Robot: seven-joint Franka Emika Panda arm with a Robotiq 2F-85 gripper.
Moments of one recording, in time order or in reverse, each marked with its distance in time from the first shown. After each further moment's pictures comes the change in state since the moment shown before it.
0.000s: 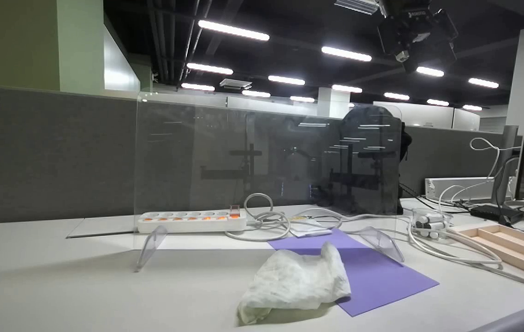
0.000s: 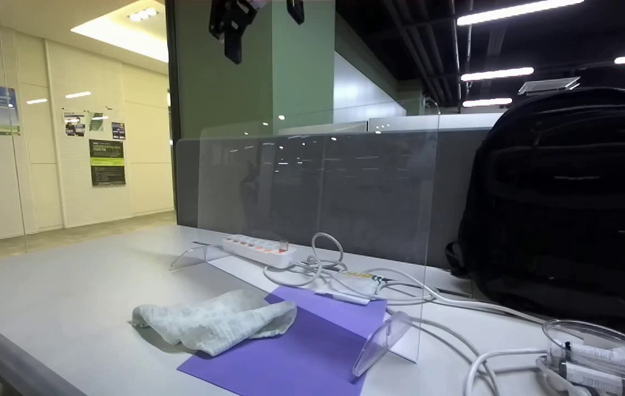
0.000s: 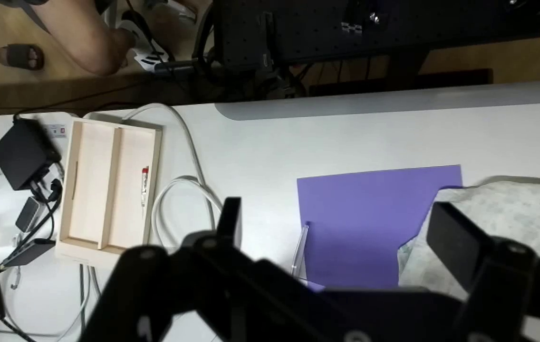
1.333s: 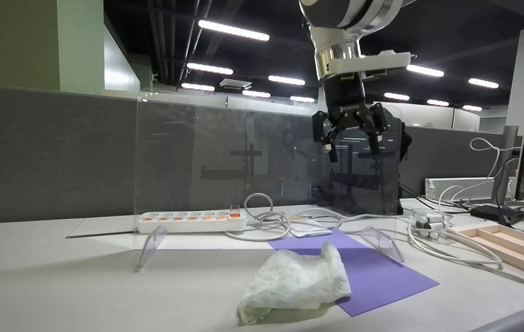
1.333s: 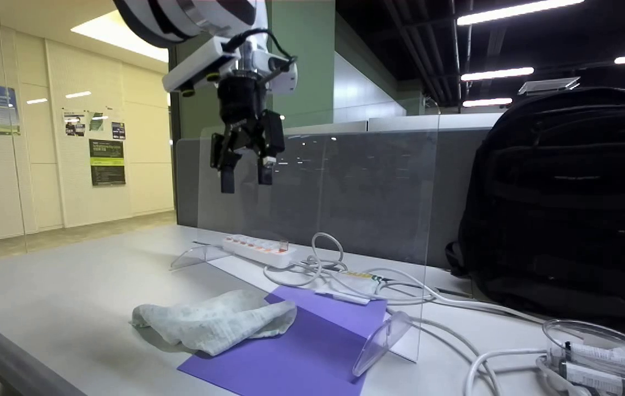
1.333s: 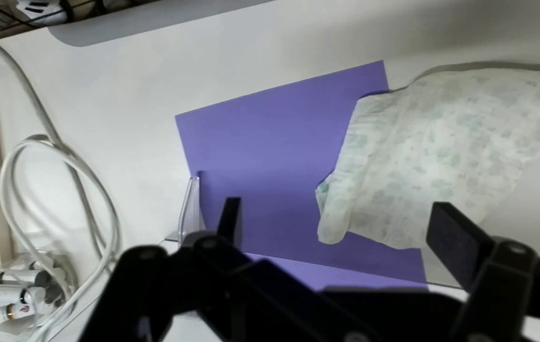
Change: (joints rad) arm 0.095 0.246 0.039 -0.195 0.111 0.539 0.316
